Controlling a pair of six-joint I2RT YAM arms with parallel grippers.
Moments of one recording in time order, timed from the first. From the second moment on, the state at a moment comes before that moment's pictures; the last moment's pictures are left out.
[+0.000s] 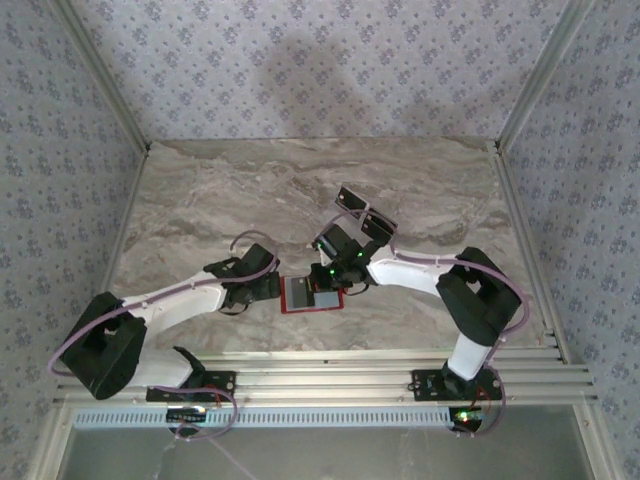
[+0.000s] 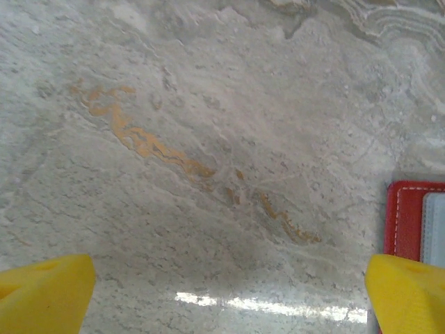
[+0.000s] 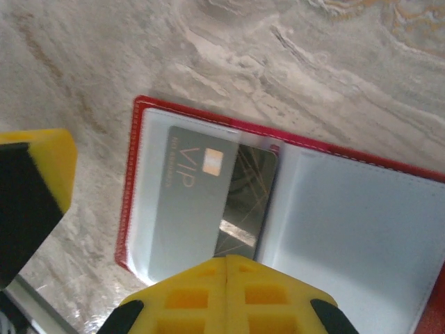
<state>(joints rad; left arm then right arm) -0.71 1.32 0.64 -0.52 -0.30 -0.78 0.84 1.72 1.01 -0.31 -0.25 0.63</state>
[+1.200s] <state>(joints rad) -0.71 1.42 0.63 -0.42 -0.28 -0.75 0.84 1.77 0.99 -0.29 -0.26 0.63</state>
